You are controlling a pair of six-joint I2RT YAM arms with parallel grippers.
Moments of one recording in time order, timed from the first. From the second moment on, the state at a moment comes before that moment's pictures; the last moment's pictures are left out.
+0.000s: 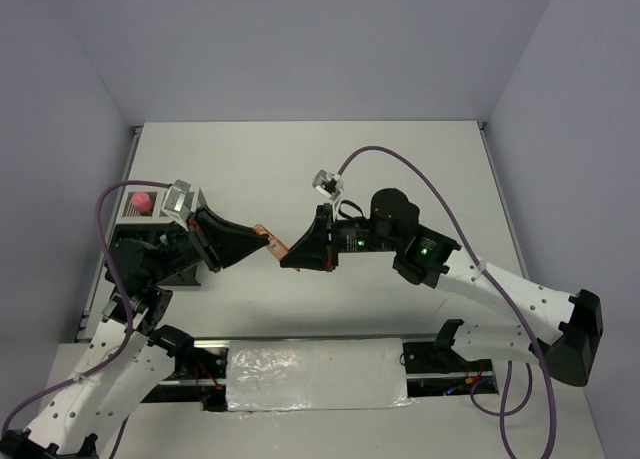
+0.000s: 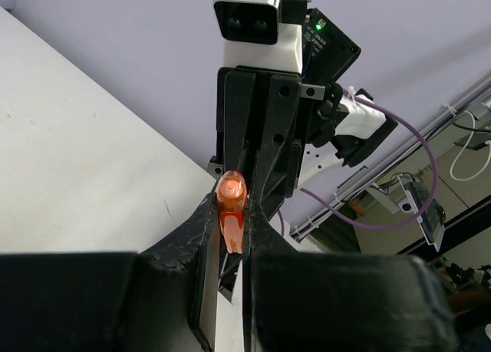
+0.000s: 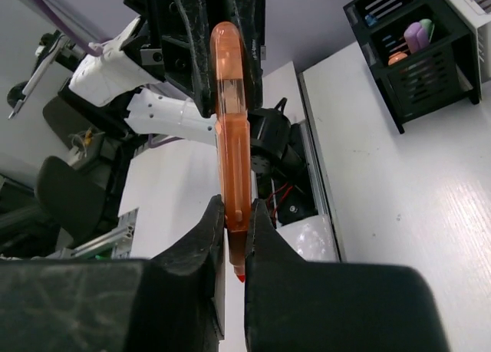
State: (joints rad) left arm -0.38 0.54 0.60 0.31 0.74 -0.95; right arm 0.94 1.10 0.96 0.09 -0.59 0.57
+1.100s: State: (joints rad) left arm -0.38 0.51 0.63 0.22 0.52 -0.93; right arm 0.90 0.97 0.89 -0.12 -0.37 0.43
